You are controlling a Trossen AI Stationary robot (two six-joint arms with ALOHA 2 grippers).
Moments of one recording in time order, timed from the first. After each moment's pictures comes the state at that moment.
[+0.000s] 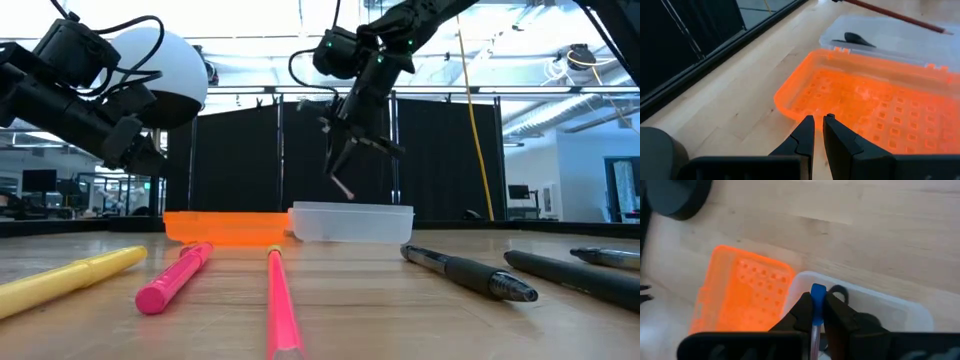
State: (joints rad) left arm 0.16 0.77 0.07 0.27 -0.31 -0.06; right arm -0.31 1.91 1.44 -0.54 0.12 1.01
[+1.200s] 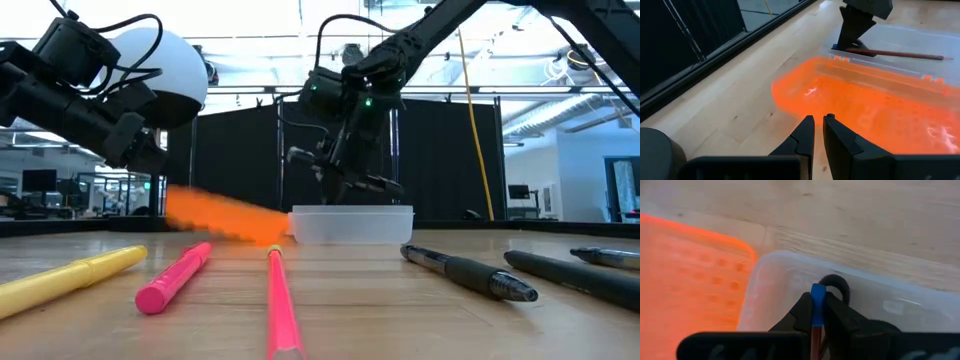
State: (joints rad) left arm 0.16 0.77 0.07 0.29 -0.31 -0.08; right arm -0.27 2.07 1.41 -0.45 0.15 1.06
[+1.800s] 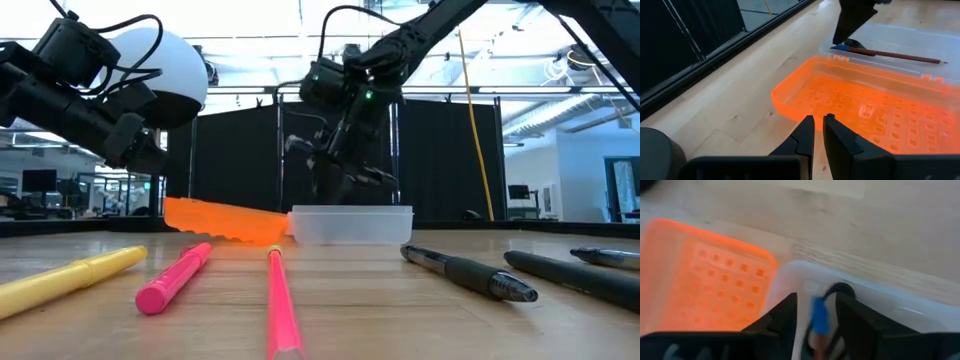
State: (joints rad) left arm 0.16 0.77 0.07 0.29 -0.31 -0.08; right arm -0.27 2.02 1.41 -0.41 0.15 1.01
